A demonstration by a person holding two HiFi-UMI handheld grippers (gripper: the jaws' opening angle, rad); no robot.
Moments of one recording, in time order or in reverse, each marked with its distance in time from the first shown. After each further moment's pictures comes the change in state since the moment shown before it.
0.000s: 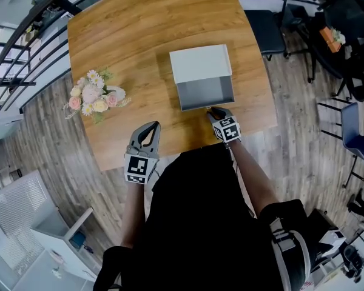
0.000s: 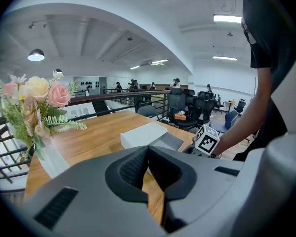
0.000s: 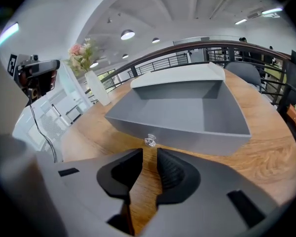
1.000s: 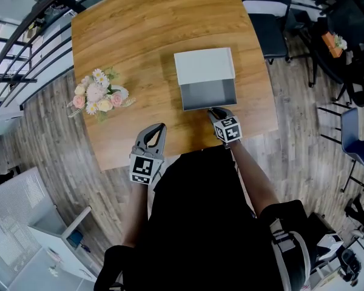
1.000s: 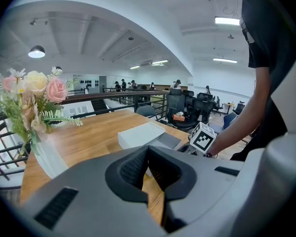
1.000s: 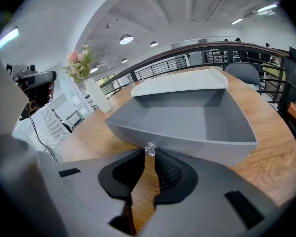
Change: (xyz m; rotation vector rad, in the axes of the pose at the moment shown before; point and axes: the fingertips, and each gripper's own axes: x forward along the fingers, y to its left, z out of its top) left arm 0.004 -0.006 -0.006 -0.022 -0.006 -0.019; right arm 0.003 0.005 0.021 0.029 -0.041 0.012
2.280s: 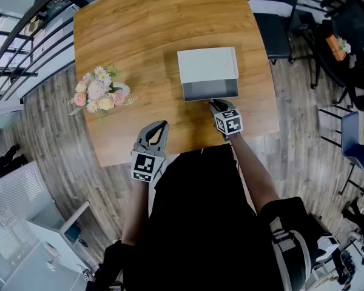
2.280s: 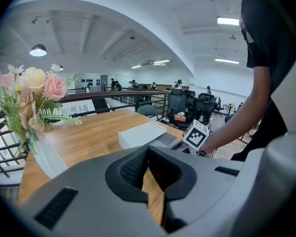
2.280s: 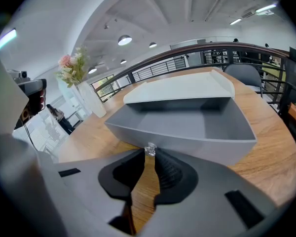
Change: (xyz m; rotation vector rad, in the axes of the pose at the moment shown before) left arm 0.007 0.003 0.003 -0.020 0.005 0.008; right arm 0.015 -0.015 0.031 0.009 -0.010 -0.005
